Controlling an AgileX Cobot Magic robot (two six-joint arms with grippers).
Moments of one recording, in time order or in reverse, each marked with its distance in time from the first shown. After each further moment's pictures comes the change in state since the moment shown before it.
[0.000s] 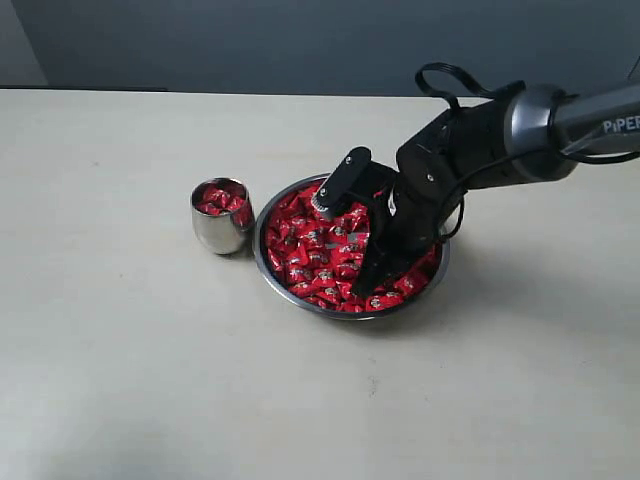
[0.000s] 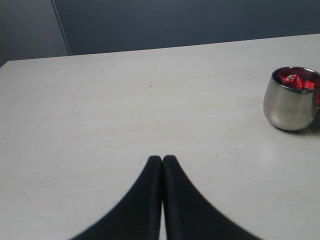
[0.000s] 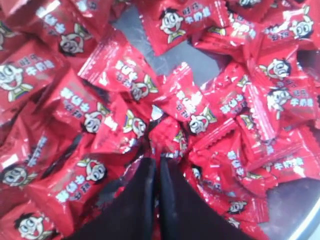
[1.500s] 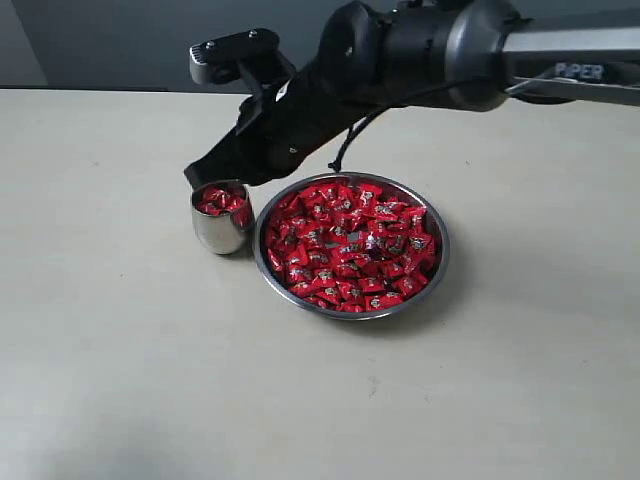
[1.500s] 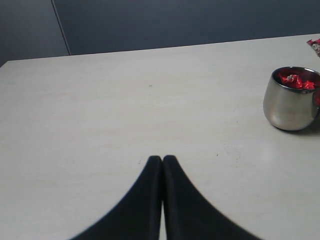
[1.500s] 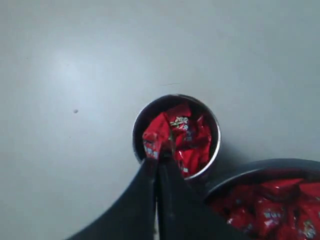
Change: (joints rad) left arm 0.000 0.000 0.000 0.000 0.000 0.000; right arm 0.103 0.052 -0.399 0.704 0.022 -0.209
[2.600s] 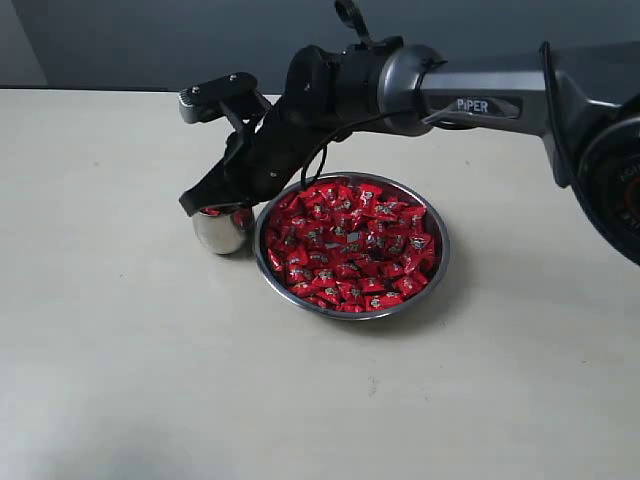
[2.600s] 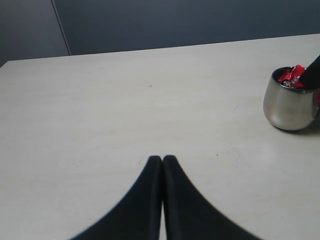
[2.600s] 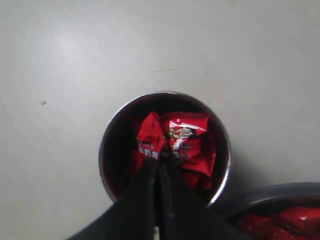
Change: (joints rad) left arm 0.000 0.000 0.000 0.000 0.000 0.000; right arm 0.000 0.187 -0.147 -0.019 0.052 -0.008
